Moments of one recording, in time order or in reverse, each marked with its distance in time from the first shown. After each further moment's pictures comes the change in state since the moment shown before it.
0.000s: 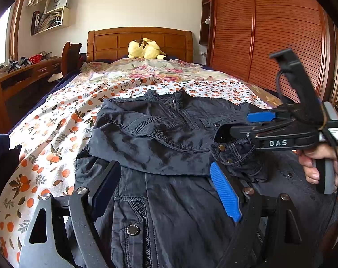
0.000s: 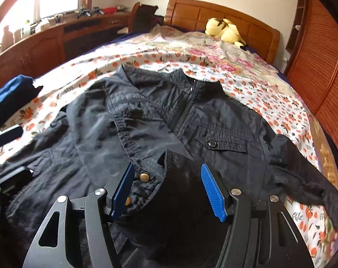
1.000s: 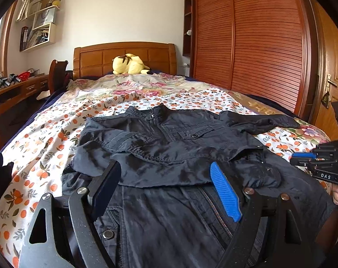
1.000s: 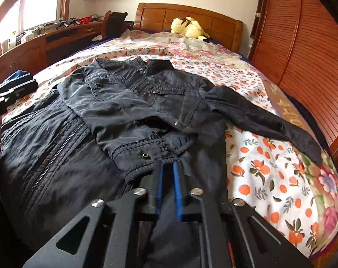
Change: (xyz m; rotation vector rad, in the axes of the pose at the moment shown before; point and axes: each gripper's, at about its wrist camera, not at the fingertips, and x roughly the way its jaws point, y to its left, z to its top) left arm -0.019 -0.037 0.001 0.074 -0.090 -0.080; right arm -0.116 -0.030 -0.121 0.123 -0.044 -0.127
